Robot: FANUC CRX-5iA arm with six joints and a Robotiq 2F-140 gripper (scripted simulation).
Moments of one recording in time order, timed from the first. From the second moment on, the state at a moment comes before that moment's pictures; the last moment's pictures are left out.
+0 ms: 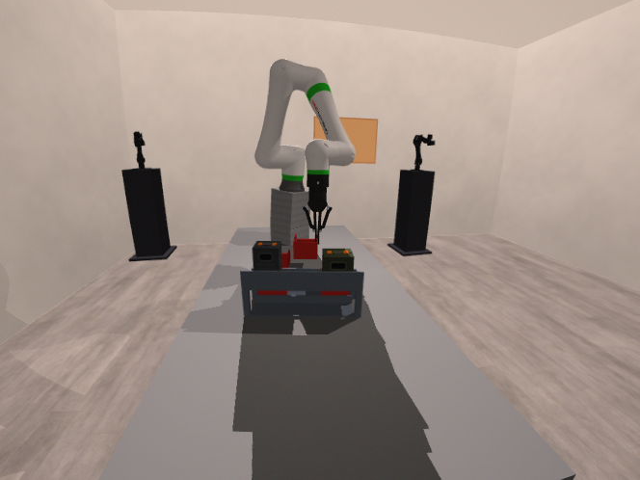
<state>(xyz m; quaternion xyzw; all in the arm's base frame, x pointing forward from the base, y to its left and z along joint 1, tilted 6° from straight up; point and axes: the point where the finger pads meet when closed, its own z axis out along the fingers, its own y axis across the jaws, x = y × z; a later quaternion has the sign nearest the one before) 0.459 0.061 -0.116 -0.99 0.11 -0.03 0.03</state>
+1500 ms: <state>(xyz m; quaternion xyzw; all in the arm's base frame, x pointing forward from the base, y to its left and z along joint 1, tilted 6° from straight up) 0.459 0.195 -0.107 -0.99 0.11 -0.03 0.03</state>
